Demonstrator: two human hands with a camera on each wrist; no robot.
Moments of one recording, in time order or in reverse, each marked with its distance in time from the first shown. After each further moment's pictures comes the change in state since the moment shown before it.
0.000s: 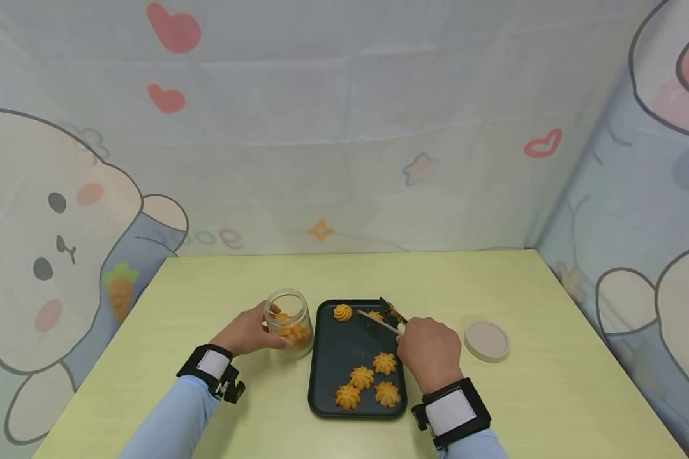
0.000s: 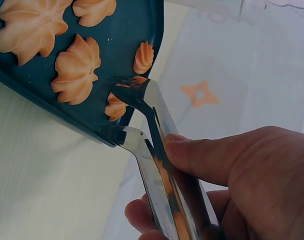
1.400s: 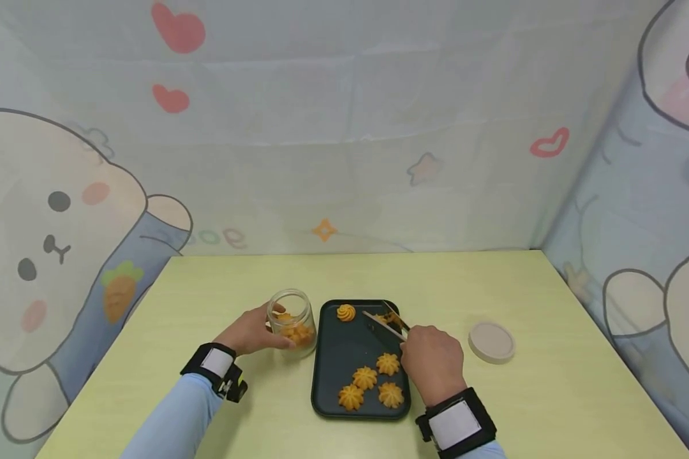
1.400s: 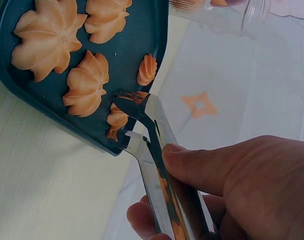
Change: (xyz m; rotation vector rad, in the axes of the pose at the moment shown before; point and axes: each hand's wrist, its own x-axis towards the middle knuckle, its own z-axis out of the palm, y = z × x) left_hand 0.002 -0.003 -0.001 -0.012 -0.014 0.009; right_hand -0.010 -0.005 0.005 -0.036 0.092 -0.060
